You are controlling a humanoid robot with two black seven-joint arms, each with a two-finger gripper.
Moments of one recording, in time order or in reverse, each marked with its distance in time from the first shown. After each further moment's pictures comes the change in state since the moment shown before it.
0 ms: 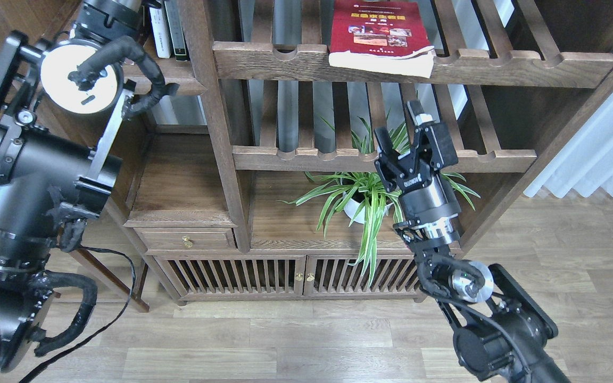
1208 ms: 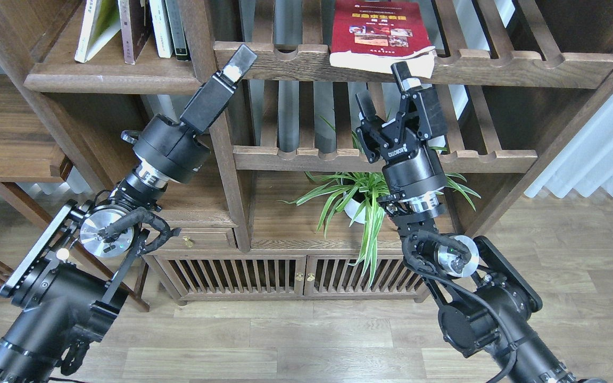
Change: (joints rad) left arm 0.432 0.006 0.045 0.001 0.000 -0.291 0.082; right arm 0.086 0.026 -0.029 -0.009 -0.017 0.000 -0.001
